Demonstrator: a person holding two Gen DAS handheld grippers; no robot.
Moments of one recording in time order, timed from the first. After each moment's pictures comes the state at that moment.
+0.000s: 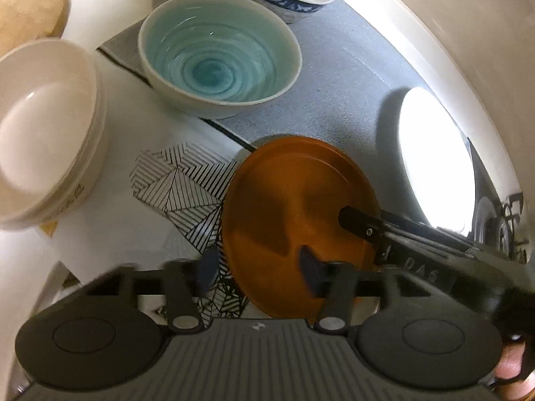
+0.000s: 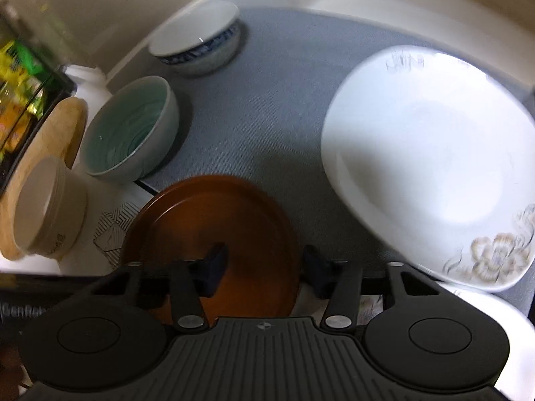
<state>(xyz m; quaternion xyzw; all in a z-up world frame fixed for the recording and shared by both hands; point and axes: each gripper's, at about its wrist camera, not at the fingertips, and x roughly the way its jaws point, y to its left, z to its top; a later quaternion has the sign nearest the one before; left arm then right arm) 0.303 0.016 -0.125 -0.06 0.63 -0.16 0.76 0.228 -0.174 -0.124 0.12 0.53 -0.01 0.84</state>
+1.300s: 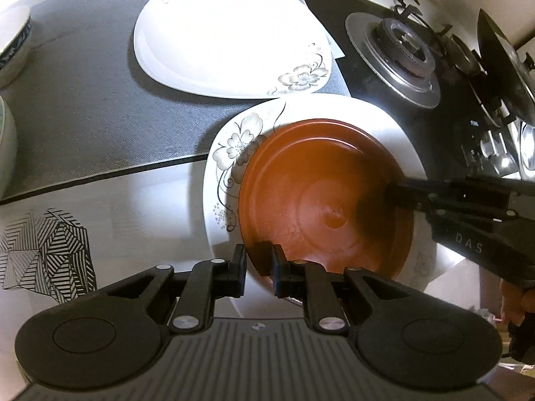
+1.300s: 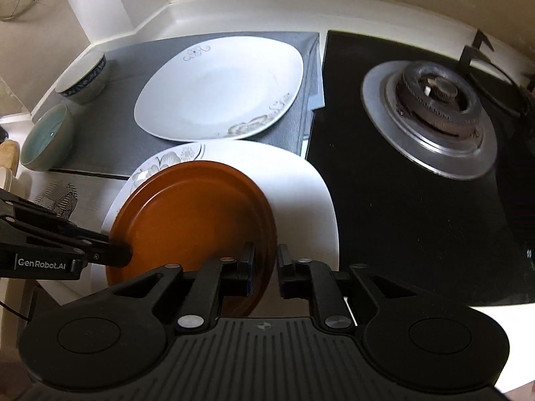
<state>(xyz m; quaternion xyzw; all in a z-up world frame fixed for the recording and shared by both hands) 0.222 -0.111 -0.118 0.20 0.58 -0.42 0.67 0.057 -0.250 -0.086 0.18 0.49 -0.20 0.83</state>
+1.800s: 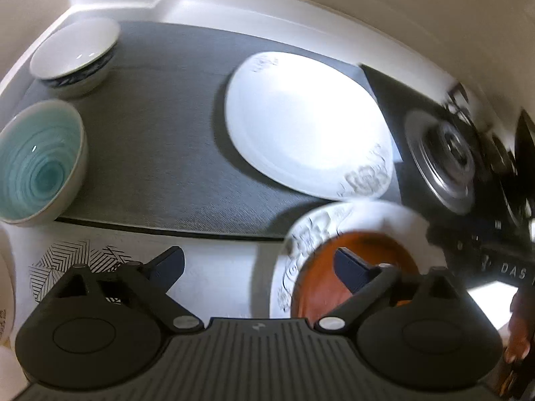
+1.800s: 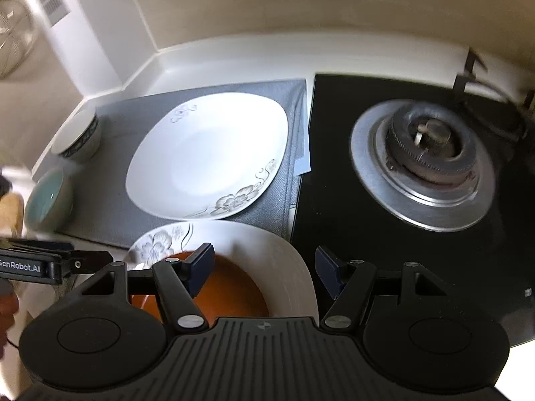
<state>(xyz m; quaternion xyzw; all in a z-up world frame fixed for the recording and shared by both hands) 0.271 -0.099 -0.098 0.09 0.55 -0.33 0.76 0.079 -0.298 -0.070 0.21 0.44 -0.21 0.85</state>
